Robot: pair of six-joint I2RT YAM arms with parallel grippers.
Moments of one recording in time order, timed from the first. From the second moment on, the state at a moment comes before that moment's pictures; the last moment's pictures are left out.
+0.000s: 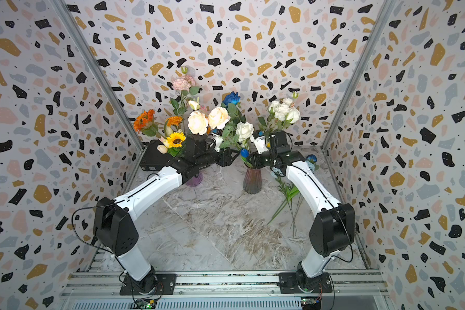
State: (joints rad) left arm -0.56 1.74 1.55 -0.13 0.33 -0.17; right arm 0.34 1.66 1.57 -0.57 -0.48 0.01
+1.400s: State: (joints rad) left arm -0.59 1.77 1.49 -0.05 0.34 -0.25; right arm 0.34 1.41 1.68 -0.59 -0.46 0.07
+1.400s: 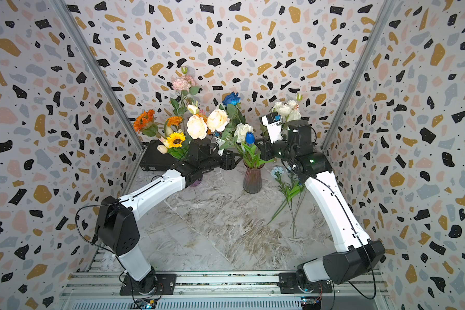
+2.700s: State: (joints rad) left arm -0.60 1.99 1.66 -0.08 0.24 -0.27; right arm 0.30 1.18 1.94 -0.97 -0.19 0.08
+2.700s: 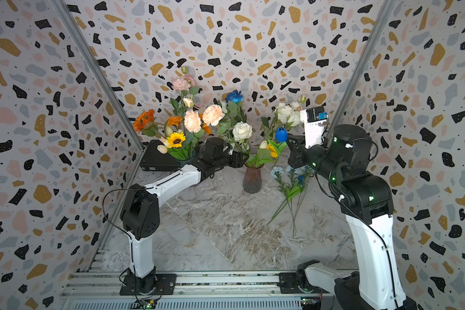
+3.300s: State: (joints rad) left arm -0.60 1.99 1.67 -0.08 0.27 -0.29; right arm -0.22 1.34 1.64 -0.91 -0.61 0.31
